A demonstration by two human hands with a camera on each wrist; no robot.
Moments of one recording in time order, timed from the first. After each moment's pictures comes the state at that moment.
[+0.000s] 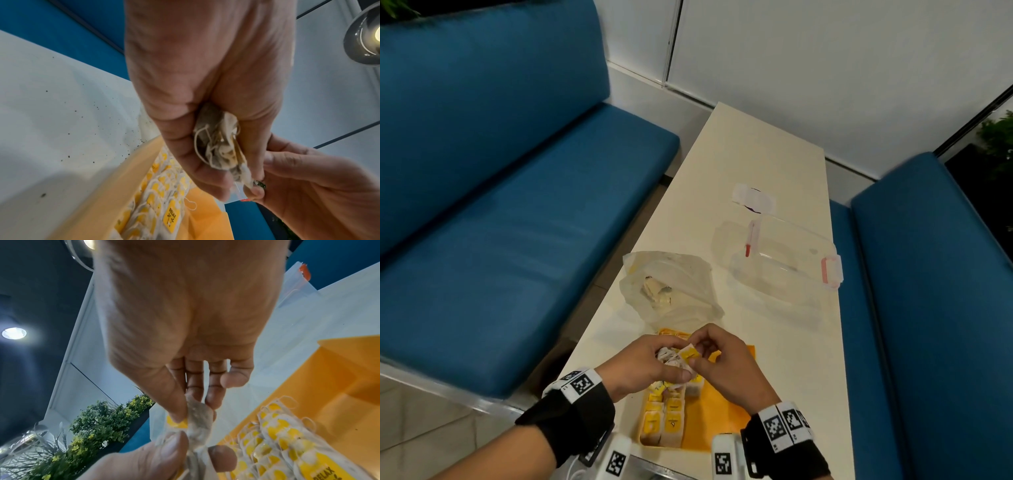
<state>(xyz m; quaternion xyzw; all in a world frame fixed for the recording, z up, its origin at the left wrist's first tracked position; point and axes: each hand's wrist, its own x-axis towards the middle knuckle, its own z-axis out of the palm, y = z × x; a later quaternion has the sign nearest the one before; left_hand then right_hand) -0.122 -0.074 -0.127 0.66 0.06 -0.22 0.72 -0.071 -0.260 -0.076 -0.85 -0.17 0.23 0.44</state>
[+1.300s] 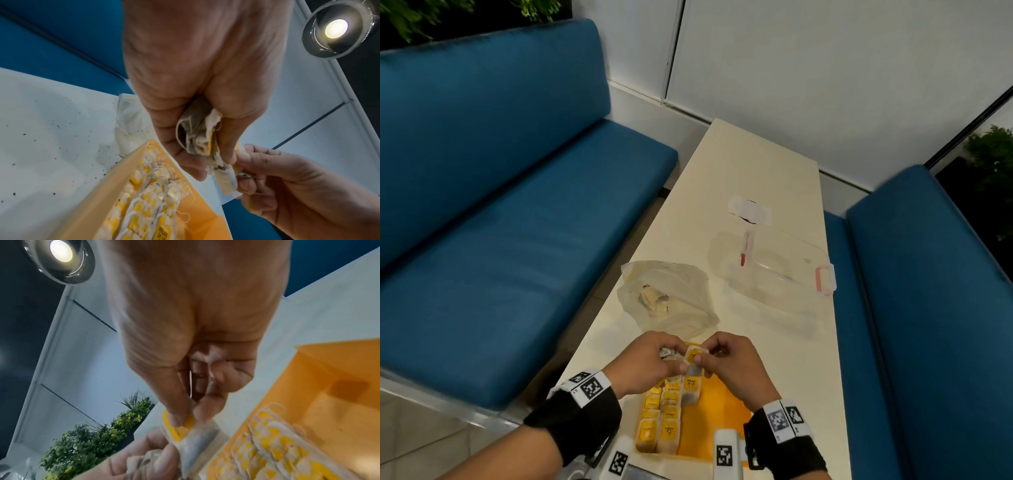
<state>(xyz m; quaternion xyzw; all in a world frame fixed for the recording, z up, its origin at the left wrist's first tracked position) -0.109 -0.082 -0.119 0.79 0.04 -0.14 0.59 -0.059 -0.272 -0.076 -0.83 -0.08 0.23 0.49</state>
